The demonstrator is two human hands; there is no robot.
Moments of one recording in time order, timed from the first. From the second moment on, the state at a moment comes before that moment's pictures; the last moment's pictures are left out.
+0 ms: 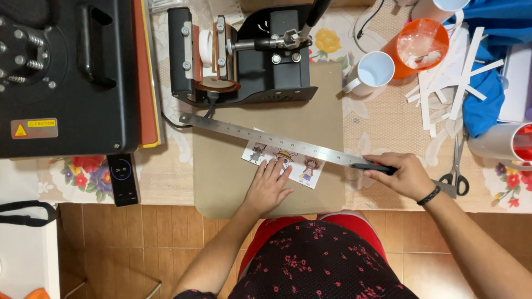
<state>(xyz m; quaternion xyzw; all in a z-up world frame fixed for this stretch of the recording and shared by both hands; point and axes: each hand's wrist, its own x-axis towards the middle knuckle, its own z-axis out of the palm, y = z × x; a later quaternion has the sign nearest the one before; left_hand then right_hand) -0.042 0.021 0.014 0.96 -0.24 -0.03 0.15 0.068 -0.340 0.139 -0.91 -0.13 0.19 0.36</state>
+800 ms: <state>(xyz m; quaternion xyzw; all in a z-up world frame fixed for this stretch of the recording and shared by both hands) -0.029 0.034 -0.022 0.95 -0.14 0.24 0.12 0.056 -0.358 0.039 -0.95 -0.19 0.11 0.20</state>
